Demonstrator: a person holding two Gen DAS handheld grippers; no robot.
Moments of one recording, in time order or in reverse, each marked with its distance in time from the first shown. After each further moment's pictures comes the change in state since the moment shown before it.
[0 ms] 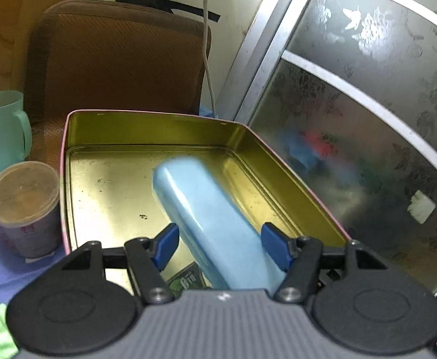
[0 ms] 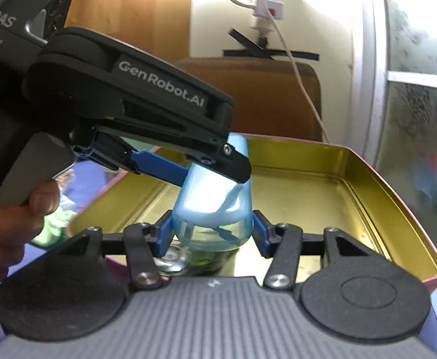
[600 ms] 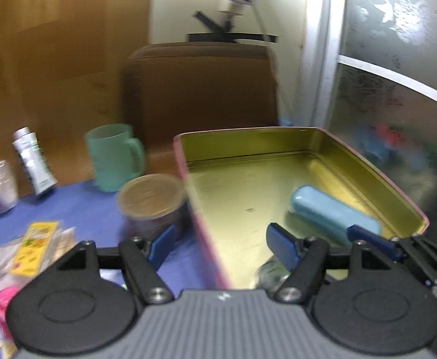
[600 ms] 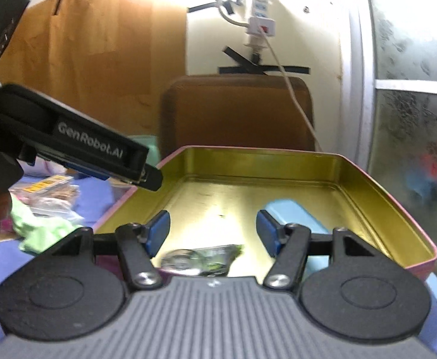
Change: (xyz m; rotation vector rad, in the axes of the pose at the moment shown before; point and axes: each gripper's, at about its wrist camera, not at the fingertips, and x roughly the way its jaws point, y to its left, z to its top) left arm -0.080 0.011 -0.030 0.091 -0.077 0.384; right arm -0.025 0.021 -0.002 0.035 -0.075 -0.011
